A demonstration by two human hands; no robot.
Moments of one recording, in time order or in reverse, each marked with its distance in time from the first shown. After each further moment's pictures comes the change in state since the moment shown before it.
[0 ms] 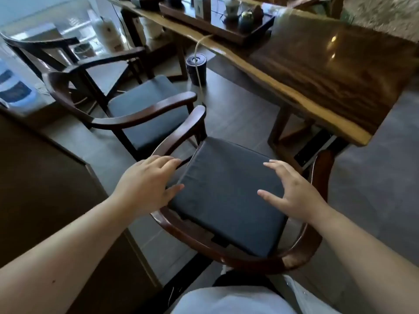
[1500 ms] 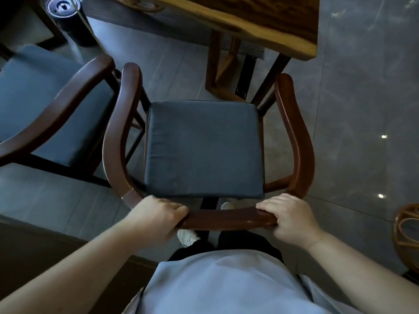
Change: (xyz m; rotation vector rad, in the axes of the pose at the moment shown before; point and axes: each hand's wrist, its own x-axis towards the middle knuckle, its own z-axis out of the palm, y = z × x) left_hand 0.034 -0.094 0.126 -0.142 -0.450 0.865; right_hand -0.077 -0.080 0.146 -0.229 0.078 0.352
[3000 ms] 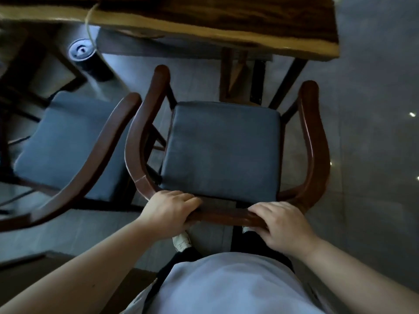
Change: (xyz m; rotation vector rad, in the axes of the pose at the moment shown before) left_hand -0.009 -0.118 -0.044 0.061 0.130 0.043; right_hand 0.096 -0.102 0.037 0.047 0.054 0.065
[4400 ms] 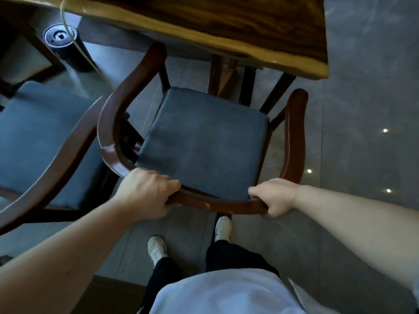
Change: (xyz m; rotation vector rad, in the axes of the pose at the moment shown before) left_hand 0.068 -0.033 -0.036 0.132 0.091 -0.076; right_hand 0.107 0.119 -0.044 -0.223 -0.812 -0.069
